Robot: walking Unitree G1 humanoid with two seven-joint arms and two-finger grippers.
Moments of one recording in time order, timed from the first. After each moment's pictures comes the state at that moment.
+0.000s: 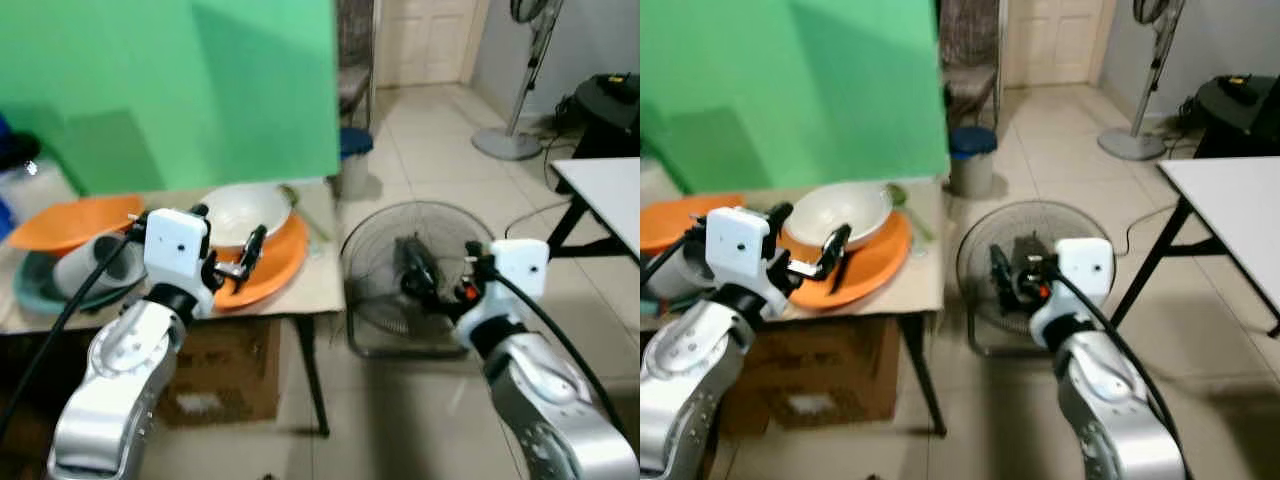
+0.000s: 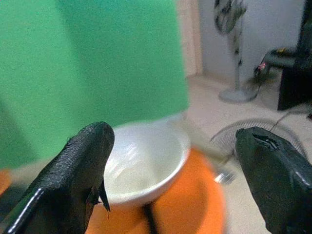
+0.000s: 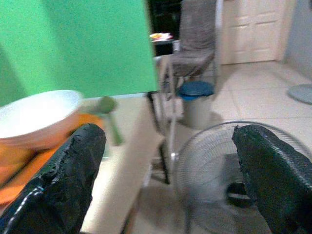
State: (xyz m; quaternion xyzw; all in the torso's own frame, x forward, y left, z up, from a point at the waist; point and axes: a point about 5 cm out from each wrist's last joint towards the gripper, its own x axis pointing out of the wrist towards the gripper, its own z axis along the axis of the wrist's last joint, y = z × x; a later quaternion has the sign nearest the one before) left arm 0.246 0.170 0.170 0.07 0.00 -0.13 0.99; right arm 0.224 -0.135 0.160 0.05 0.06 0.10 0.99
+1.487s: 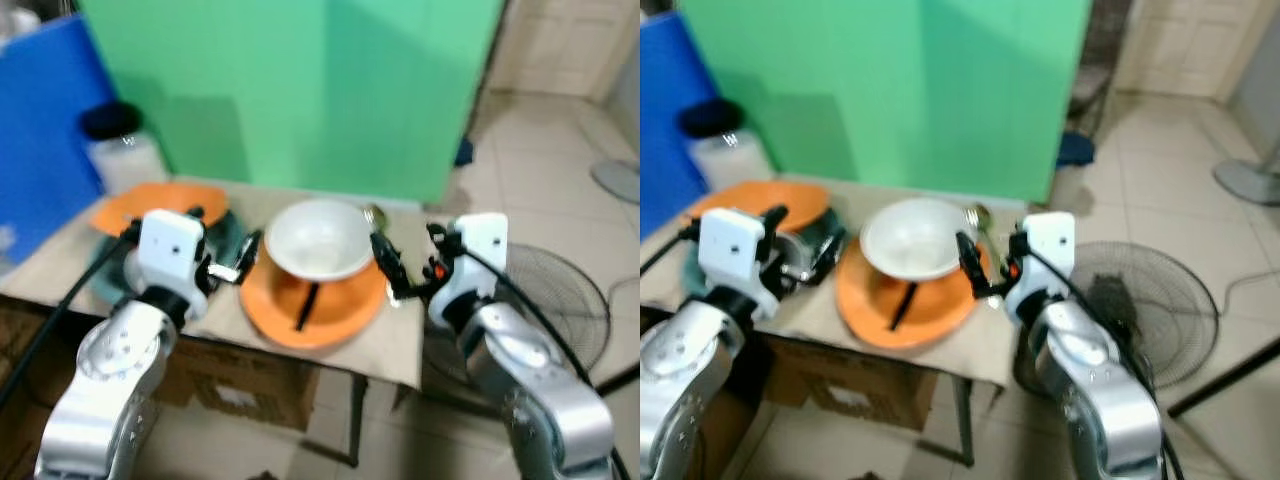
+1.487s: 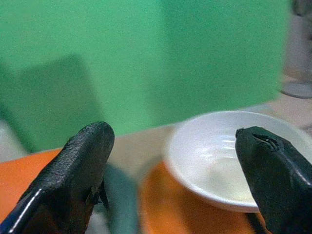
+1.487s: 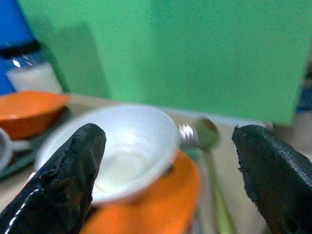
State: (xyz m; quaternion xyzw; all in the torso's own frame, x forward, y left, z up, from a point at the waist) left arm 0.240 0.163 0.175 0.08 0.00 -0.16 0.98; right arm 0.246 -0.124 0.162 0.06 0.09 0.16 0.98
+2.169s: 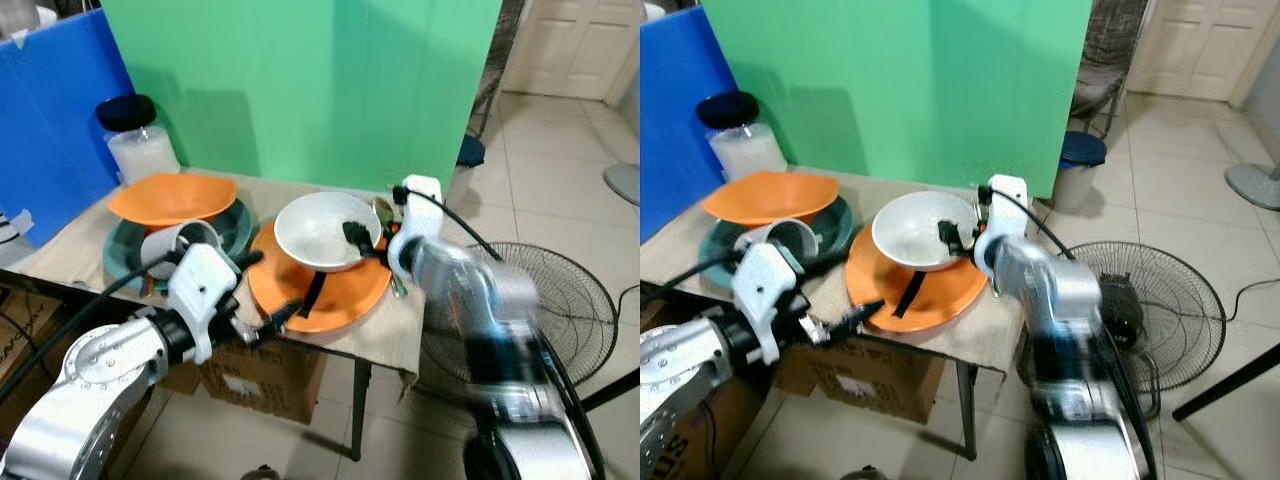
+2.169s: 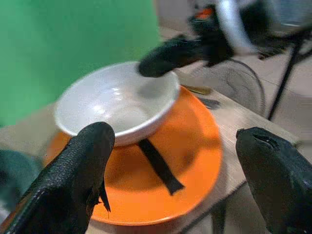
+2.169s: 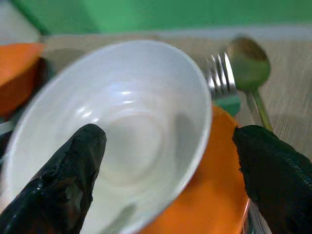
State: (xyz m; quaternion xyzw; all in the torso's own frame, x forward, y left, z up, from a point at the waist) left arm 0.218 0.157 0.165 0.12 0.08 -0.40 0.90; right arm 0.340 -0.092 0.146 0.13 0.29 0.13 0.94
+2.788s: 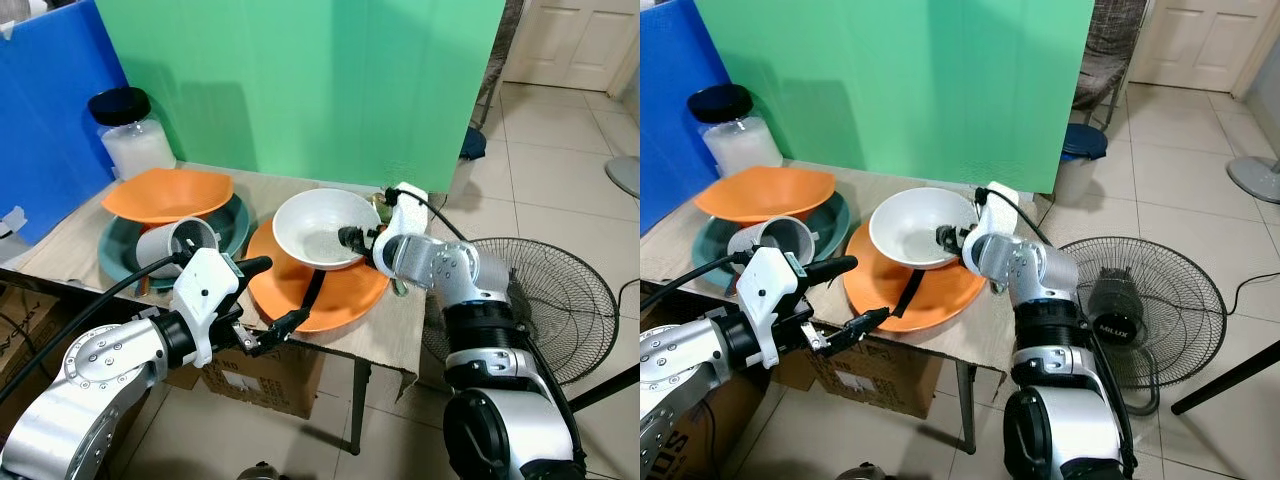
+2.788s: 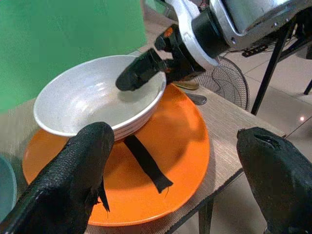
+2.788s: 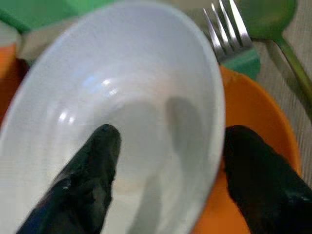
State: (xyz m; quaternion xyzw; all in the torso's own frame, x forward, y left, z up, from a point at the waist) left arm 0.217 0.156 0.166 0.11 0.08 -0.42 0.90; right arm 0.353 -0.080 0.138 0.21 0.34 0.10 0.91
